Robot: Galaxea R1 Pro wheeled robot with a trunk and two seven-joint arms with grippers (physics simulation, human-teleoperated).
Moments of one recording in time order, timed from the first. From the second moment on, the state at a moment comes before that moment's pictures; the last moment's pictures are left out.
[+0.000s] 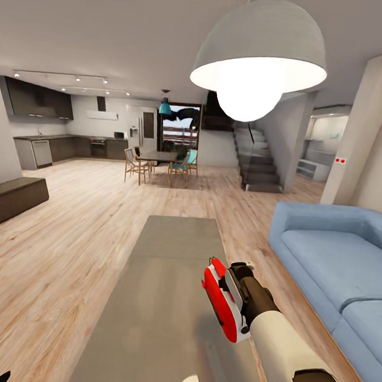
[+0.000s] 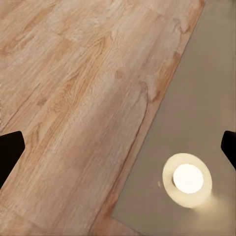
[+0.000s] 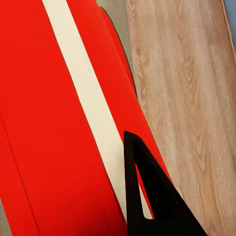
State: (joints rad) left arm 0.22 0.16 0.57 -1.55 0.31 0.63 -0.13; right arm -0.81 0.16 0.05 -0.65 -0.01 0.83 -0.34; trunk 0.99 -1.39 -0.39
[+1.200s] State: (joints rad) left arm 0.22 0.15 0.57 -1.55 0.31 0.63 -0.13; right arm -0.81 0.16 0.04 -0.67 -0.01 0.83 -0.34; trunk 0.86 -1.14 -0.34
